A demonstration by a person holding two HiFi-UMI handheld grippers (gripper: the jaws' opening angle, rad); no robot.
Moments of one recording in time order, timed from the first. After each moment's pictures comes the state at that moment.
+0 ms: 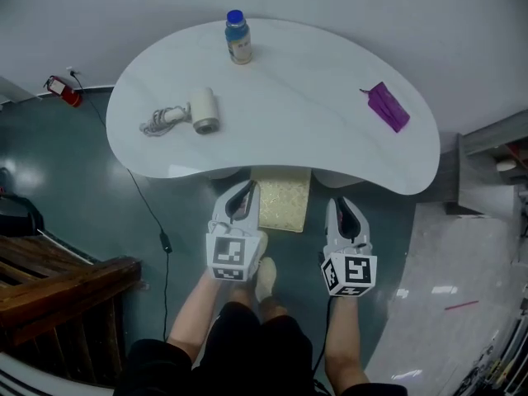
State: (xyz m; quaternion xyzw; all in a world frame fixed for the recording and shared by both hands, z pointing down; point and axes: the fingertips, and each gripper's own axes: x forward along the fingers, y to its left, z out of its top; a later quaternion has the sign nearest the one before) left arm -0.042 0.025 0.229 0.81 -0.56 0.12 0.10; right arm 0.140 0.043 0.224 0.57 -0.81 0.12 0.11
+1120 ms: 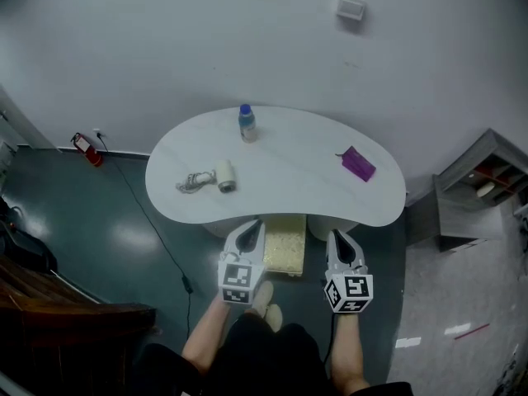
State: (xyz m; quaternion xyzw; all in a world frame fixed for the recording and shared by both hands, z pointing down) left arm -0.035 0.085 0.054 0.83 -0.54 0.09 0.06; right arm 0.150 0.100 0.062 0.57 -0.81 0.09 0.06
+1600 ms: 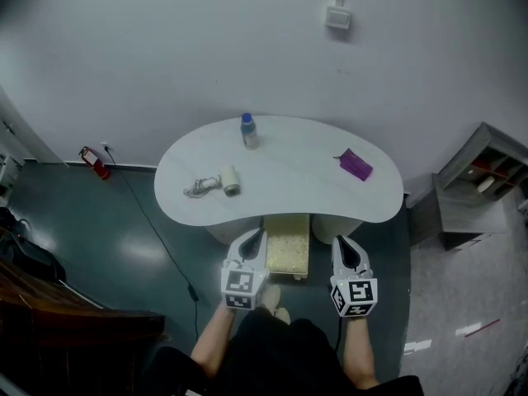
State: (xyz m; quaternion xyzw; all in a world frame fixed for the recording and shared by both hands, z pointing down) left arm -0.032 0.136 0.036 0.84 -0.54 0.09 0.05; right arm 0.161 0.154 0.040 0.57 -0.82 0.06 0.07
